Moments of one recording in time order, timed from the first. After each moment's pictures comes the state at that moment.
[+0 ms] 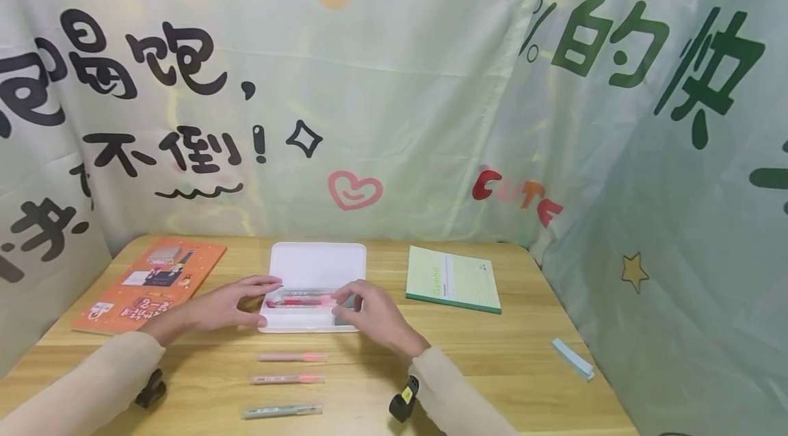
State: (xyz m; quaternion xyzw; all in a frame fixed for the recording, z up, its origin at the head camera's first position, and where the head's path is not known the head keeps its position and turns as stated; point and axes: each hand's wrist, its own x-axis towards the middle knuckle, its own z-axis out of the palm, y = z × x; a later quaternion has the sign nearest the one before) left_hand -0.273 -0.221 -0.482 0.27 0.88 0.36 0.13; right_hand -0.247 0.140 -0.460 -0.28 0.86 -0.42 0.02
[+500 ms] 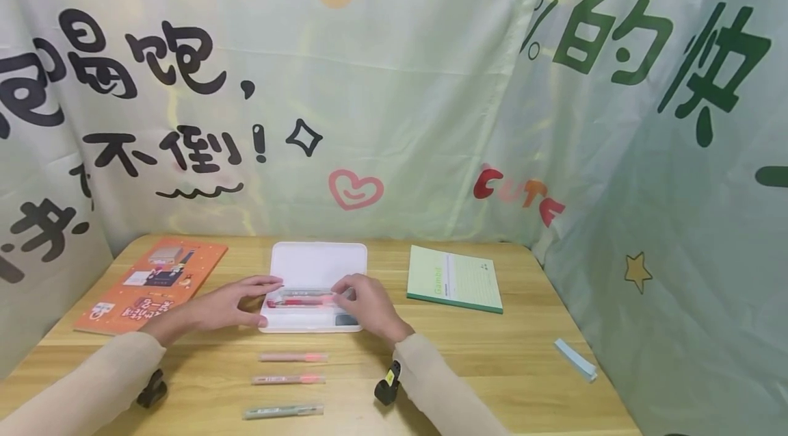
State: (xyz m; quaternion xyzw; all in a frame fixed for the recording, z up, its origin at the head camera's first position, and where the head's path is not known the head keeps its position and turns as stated) left_hand -0.275 -0.220 -0.483 0.27 0.89 0.35 0.12; right_hand -0.278 0.122 -0.479 -0.24 0.89 -0.39 0.01
